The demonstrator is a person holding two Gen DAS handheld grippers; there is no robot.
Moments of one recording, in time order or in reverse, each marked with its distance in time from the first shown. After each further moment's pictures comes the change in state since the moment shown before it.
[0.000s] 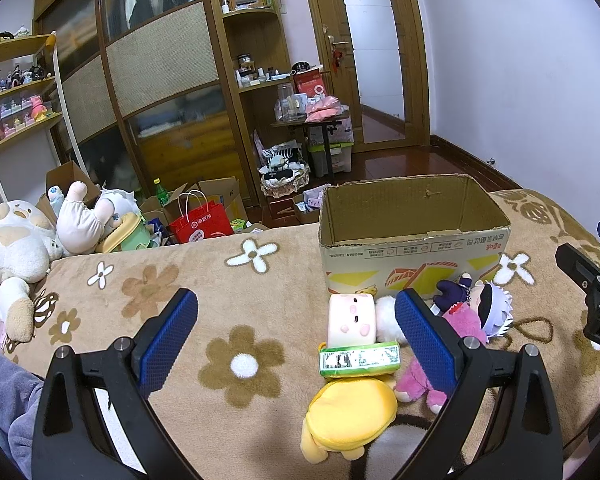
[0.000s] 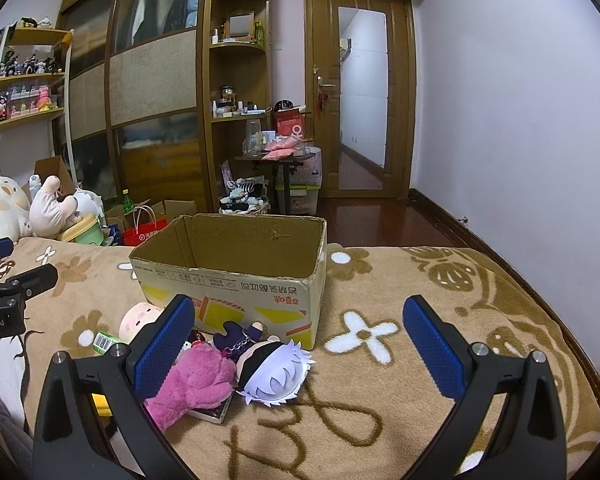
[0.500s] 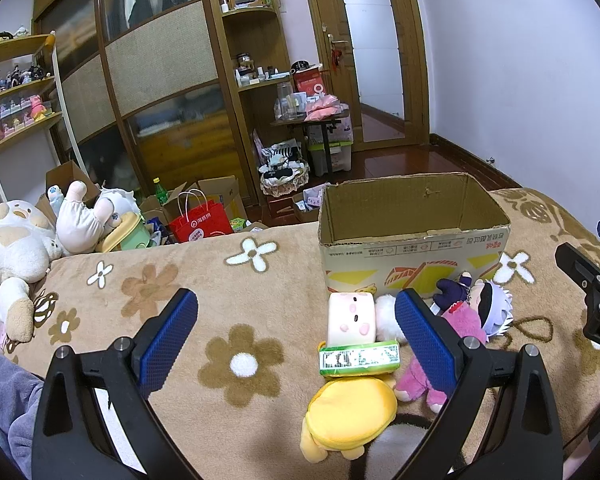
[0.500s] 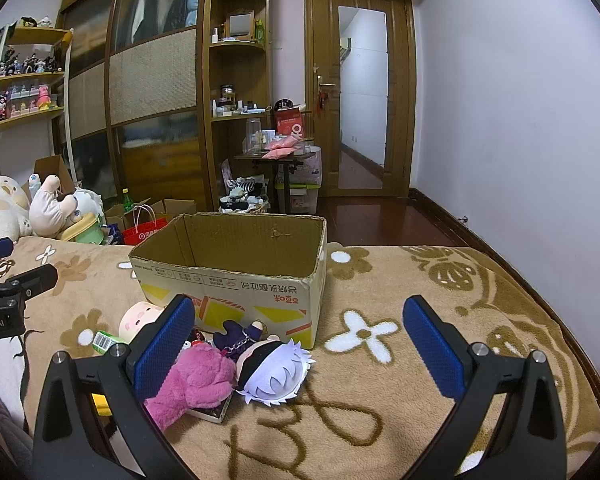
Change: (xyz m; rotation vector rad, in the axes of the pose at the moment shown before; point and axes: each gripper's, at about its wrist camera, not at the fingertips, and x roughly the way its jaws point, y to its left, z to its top) left arm 0.000 0.000 0.000 0.001 0.003 0.000; right arm 0.000 0.000 0.000 -0.001 0.002 0.000
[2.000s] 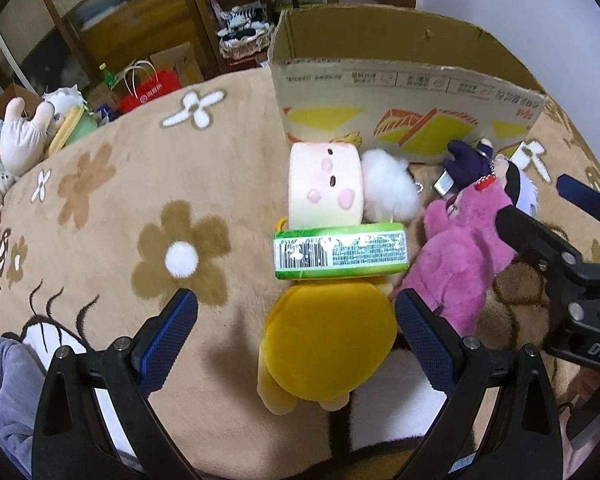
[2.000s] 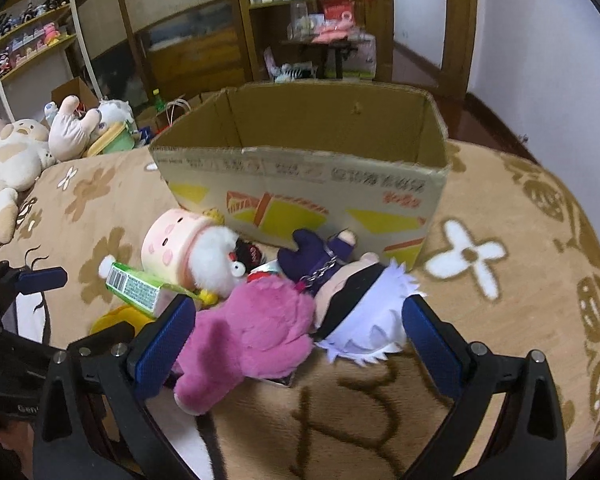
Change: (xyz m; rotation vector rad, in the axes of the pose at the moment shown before) left arm 0.096 -0.026 -0.046 0.035 0.550 -0.117; right arm 0.102 0.051 -0.032 -0.029 0.455 0.176
